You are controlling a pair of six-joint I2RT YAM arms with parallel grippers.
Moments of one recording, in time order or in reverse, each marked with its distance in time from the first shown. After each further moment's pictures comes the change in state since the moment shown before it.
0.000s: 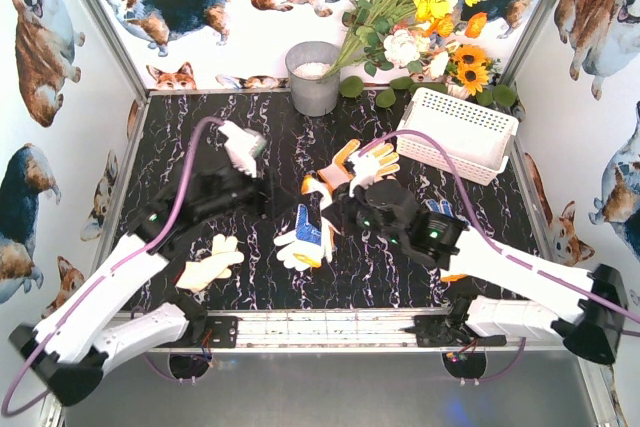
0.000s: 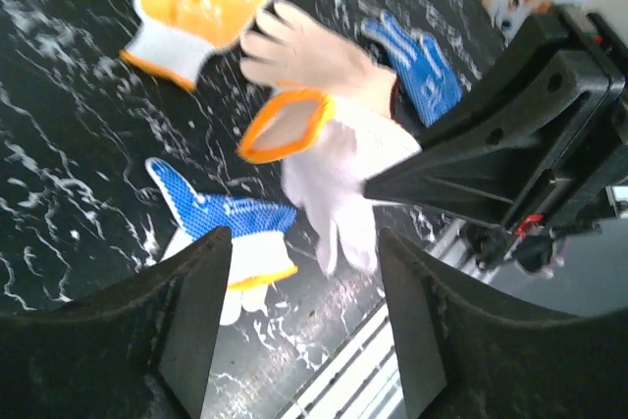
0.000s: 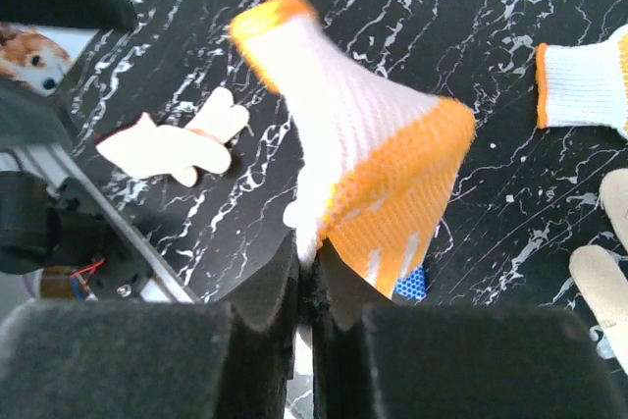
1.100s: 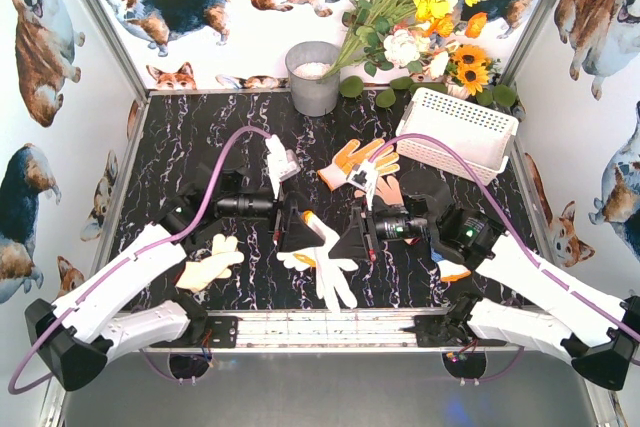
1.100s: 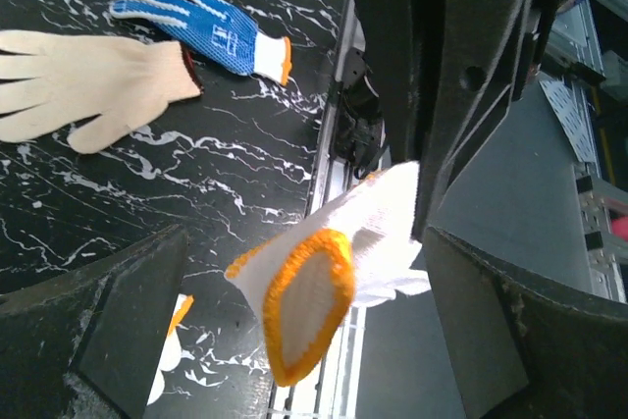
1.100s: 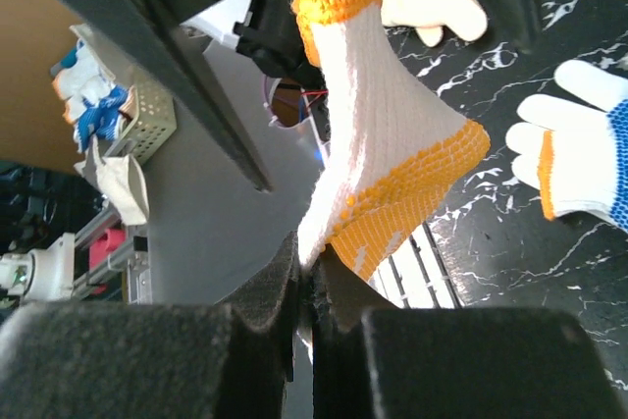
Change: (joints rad) left arm -0.042 0.045 -0.072 0.239 0.513 0.167; right arm -0.126 -0.175 0.062 -0.236 -0.748 0.041
